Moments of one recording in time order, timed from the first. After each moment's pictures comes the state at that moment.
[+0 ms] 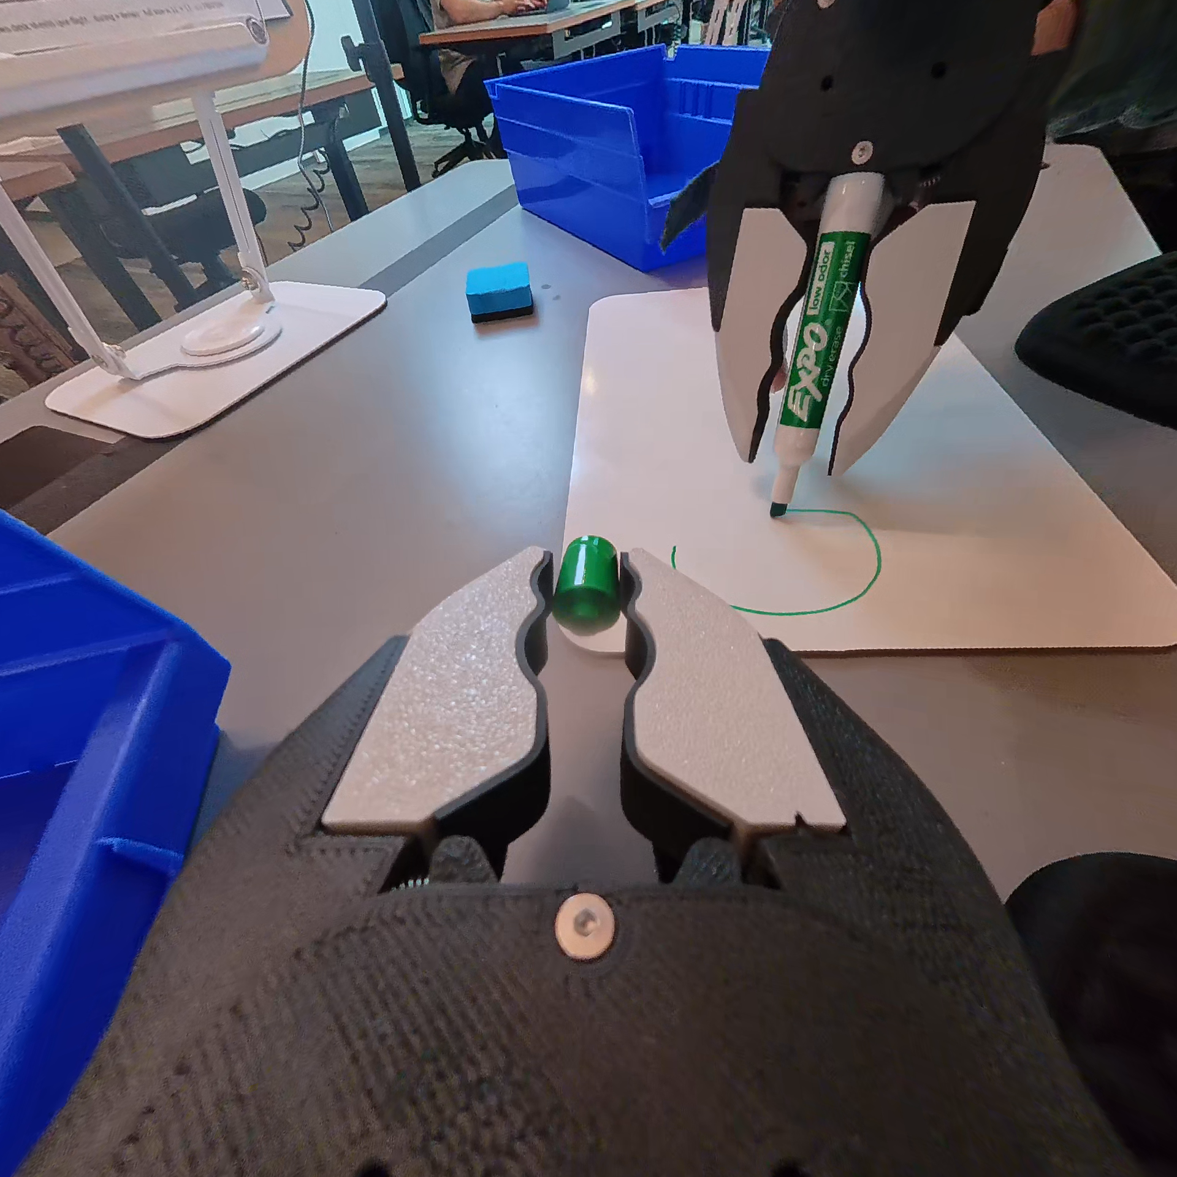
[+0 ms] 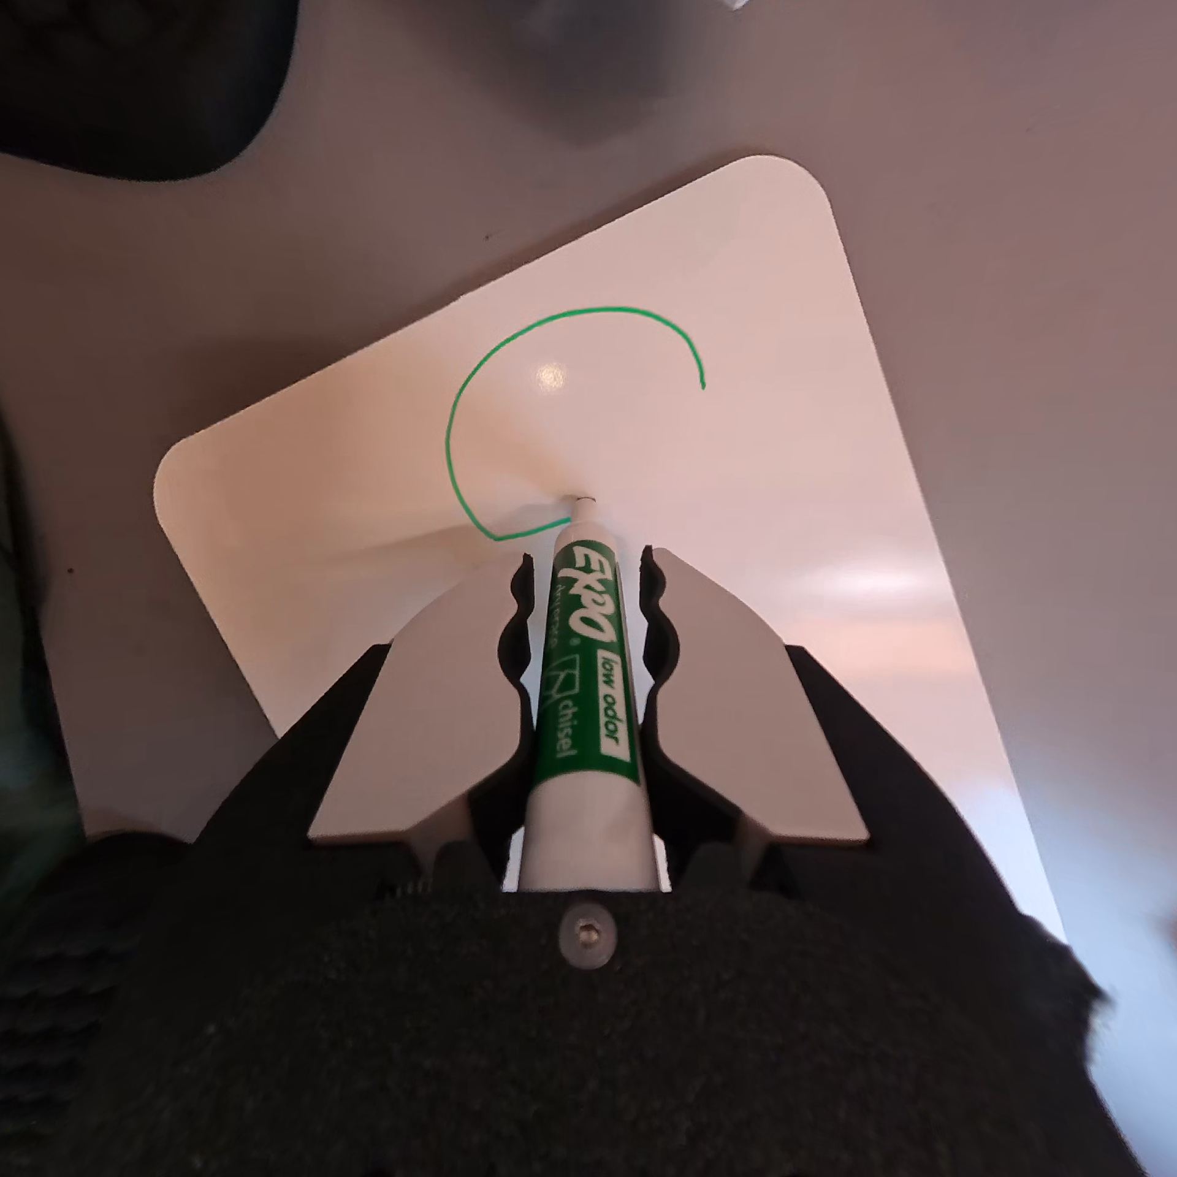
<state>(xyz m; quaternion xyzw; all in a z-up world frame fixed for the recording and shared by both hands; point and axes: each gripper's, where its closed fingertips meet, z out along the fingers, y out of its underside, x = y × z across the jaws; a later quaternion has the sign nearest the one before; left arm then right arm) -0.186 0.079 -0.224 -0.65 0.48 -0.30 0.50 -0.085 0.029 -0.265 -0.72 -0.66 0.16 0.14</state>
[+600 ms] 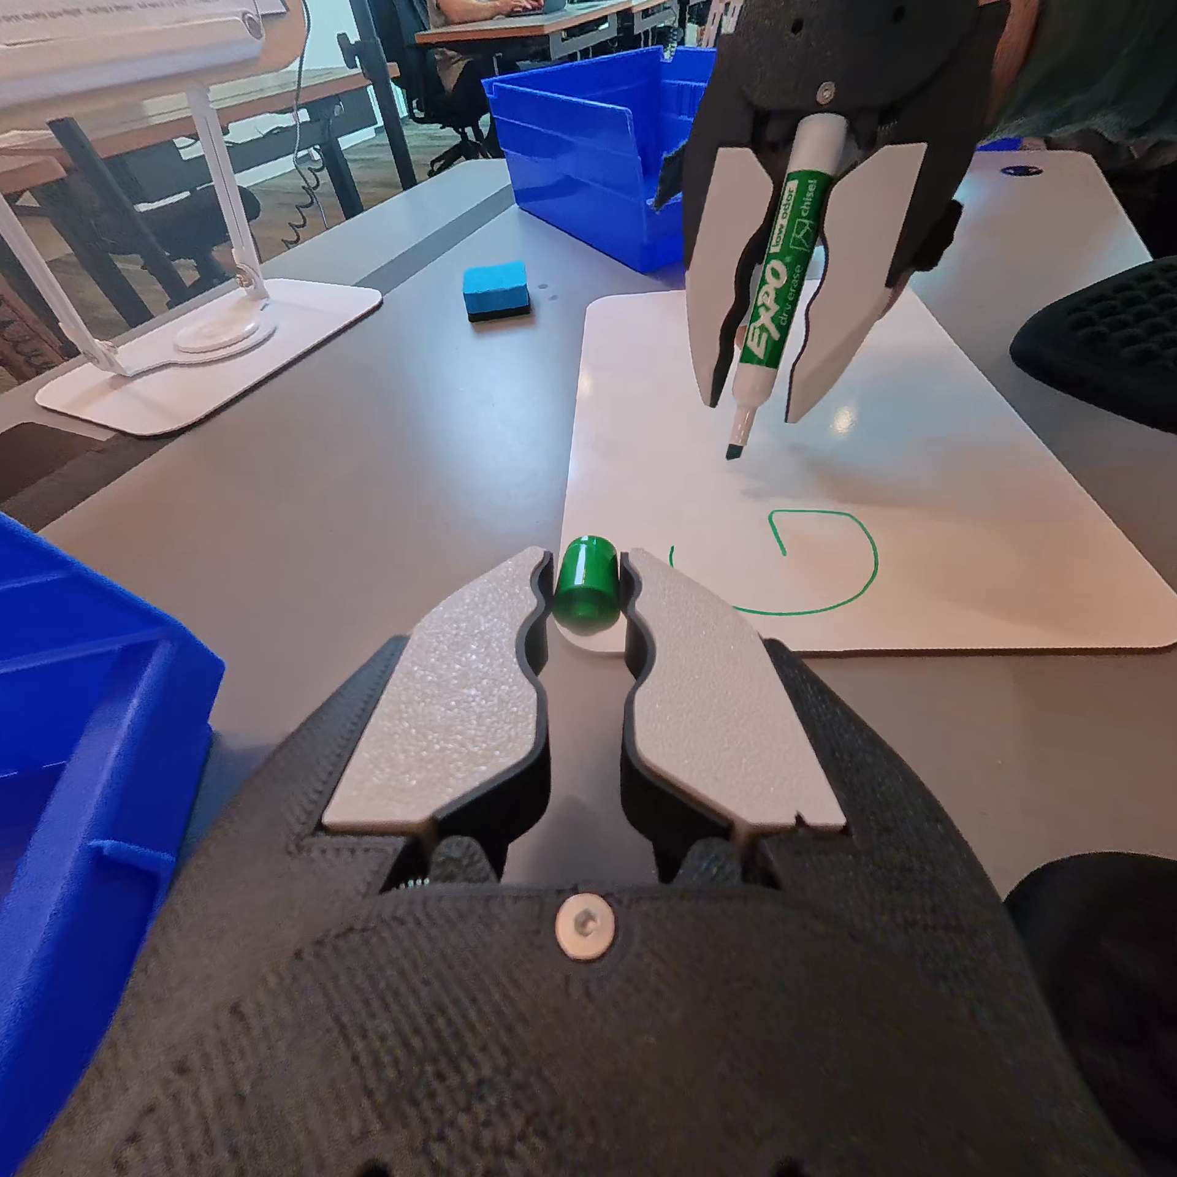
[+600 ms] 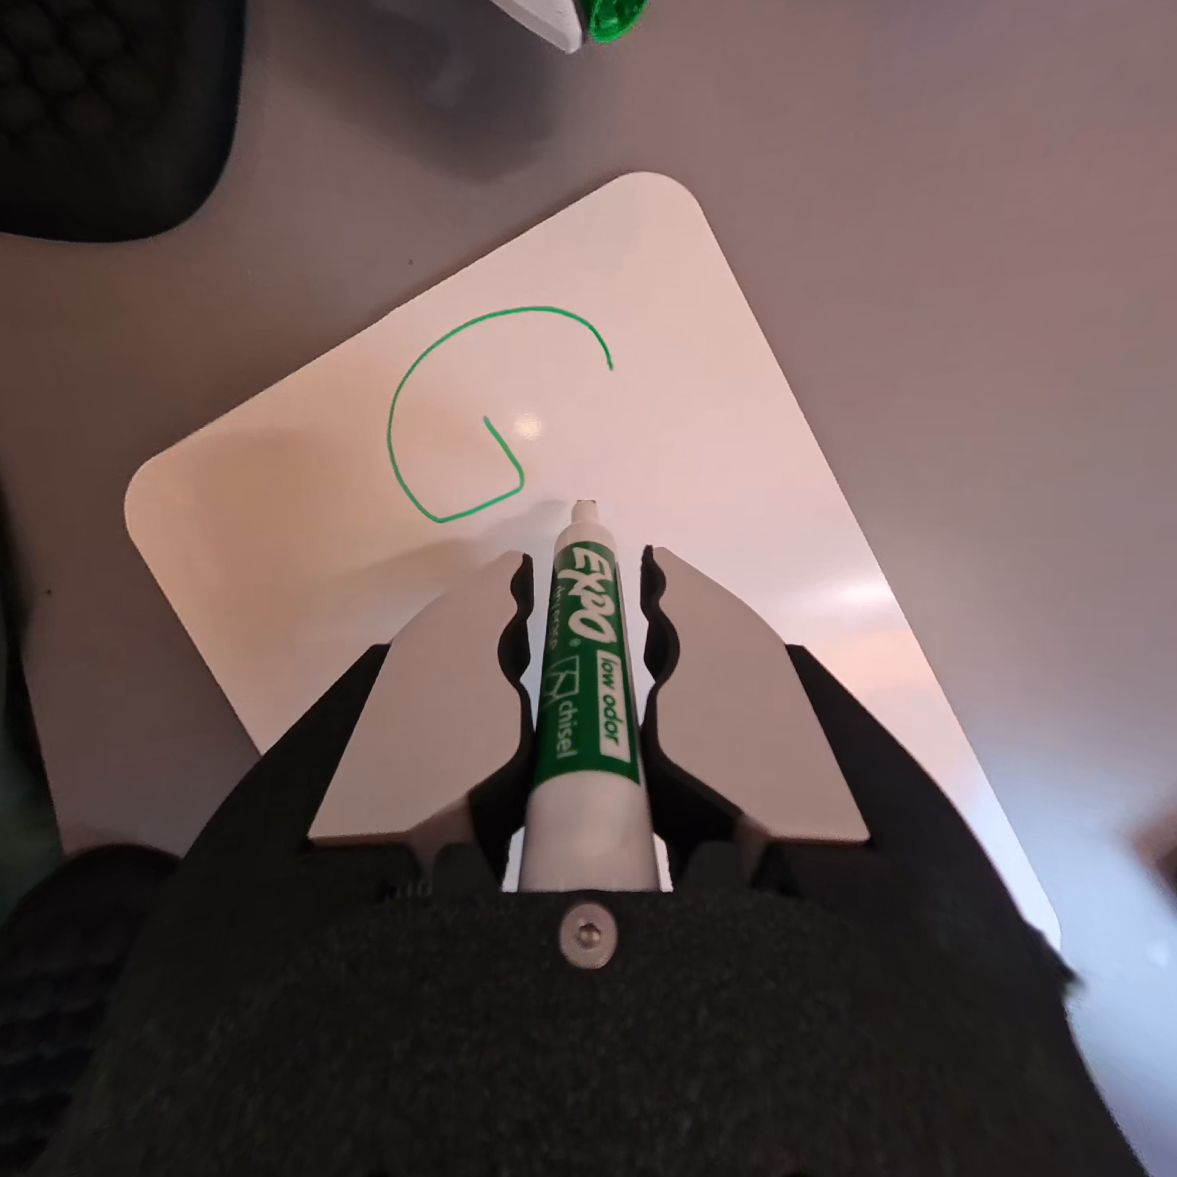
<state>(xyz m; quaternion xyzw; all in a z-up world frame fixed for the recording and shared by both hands) -0.185 0.079 -0.225 -0.65 0.48 -0.30 0.50 -0.071 0.049 -0.251 -0.74 -0.62 0.17 0.18</state>
